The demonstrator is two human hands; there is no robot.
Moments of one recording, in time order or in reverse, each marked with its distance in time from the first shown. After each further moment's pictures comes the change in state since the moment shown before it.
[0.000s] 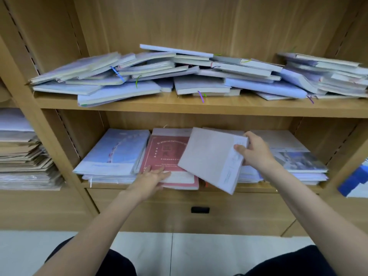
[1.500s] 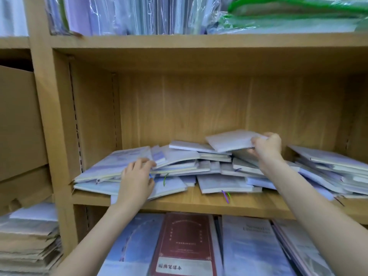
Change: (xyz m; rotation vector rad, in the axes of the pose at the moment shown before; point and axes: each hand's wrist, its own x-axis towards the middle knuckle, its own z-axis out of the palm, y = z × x) left_hand 0.011 -0.046 -0.230 0.008 0.999 -0.061; right_hand 0.117 -0.203 -0.041 0.595 0.403 -0.017
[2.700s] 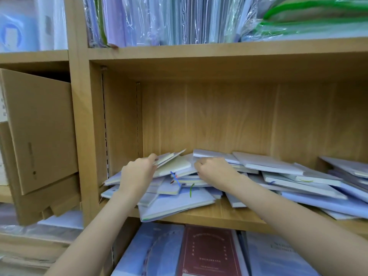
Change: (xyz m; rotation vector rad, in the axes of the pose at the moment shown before) left_hand 0.037 -0.047 -0.041 0.282 -0.030 -0.079; right_hand -0.053 0.040 0.135 -1.495 -0.552 -1.399
